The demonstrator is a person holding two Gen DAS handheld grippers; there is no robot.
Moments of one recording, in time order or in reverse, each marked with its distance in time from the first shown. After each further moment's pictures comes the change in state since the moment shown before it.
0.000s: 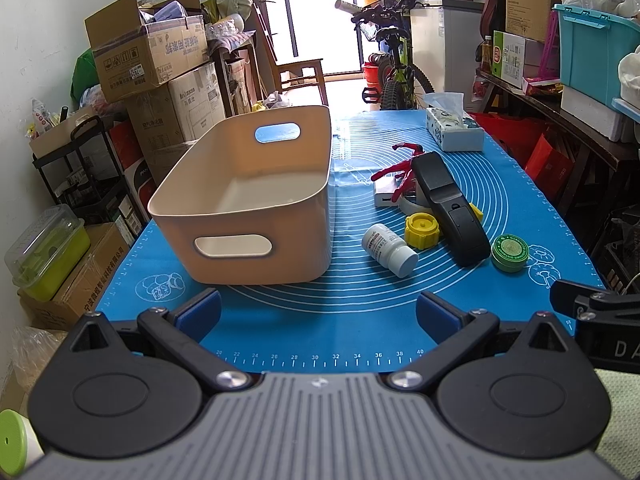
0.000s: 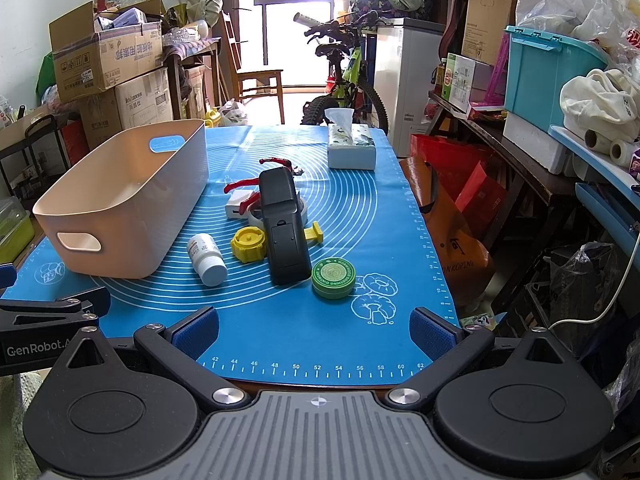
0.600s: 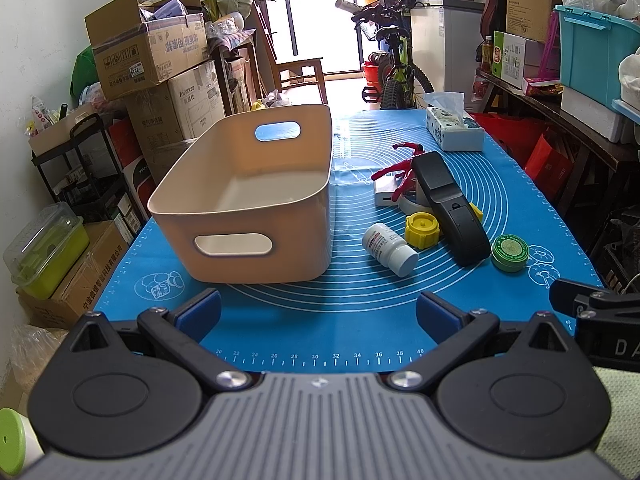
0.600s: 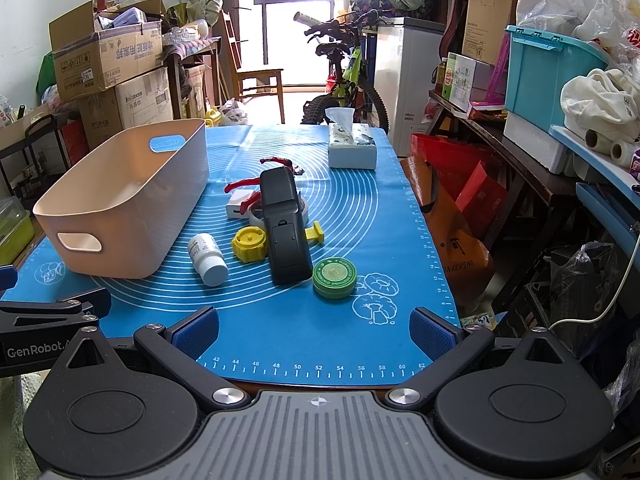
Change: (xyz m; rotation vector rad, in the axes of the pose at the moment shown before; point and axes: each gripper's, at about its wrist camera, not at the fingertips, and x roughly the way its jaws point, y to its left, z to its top) left arm 0.000 0.000 0.000 -0.001 0.004 -0.001; right arm 0.002 0.001 0.002 0.000 0.001 -0.001
